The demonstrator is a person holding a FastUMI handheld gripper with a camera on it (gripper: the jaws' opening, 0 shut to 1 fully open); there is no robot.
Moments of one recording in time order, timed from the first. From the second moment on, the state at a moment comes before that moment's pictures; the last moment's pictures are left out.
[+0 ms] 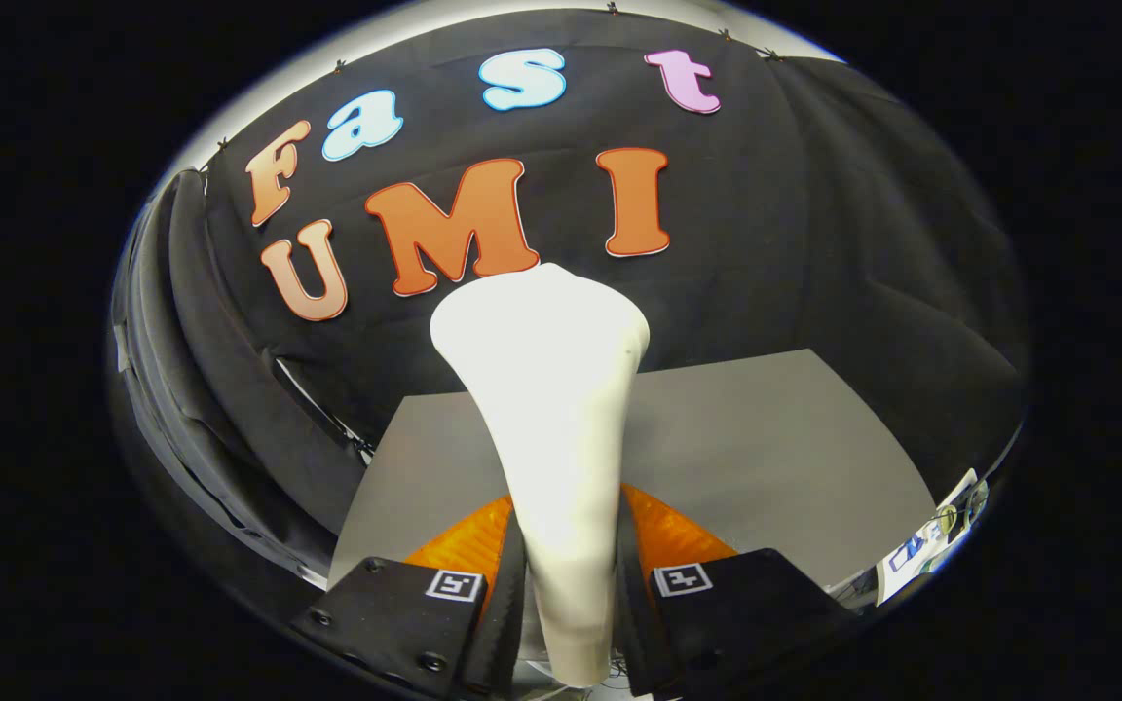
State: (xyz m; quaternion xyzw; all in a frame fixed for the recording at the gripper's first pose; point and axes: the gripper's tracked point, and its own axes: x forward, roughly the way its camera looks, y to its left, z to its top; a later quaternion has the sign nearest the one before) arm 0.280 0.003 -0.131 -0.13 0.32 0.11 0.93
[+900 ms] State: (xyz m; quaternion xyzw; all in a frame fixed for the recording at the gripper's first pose) arm 0.136 0.059 -0.130 -0.09 0.30 0.05 0.95
